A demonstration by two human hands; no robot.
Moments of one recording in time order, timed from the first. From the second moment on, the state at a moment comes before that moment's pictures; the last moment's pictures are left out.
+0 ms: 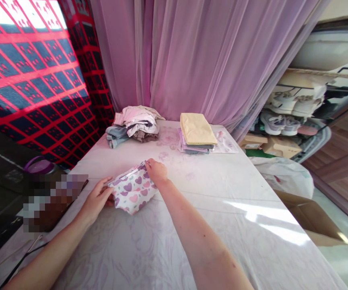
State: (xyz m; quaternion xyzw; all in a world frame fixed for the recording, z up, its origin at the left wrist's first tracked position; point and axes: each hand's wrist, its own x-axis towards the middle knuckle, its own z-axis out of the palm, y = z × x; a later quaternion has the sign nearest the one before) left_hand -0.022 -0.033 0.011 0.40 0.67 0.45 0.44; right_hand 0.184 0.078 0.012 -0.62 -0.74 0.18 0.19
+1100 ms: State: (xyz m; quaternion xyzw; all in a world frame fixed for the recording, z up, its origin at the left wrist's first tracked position) left_hand -0.006 -0.048 -0.003 0.80 0.59 0.07 0.07; right_hand 0.179 -0.002 0.000 -0.50 -0.86 0.10 0.09
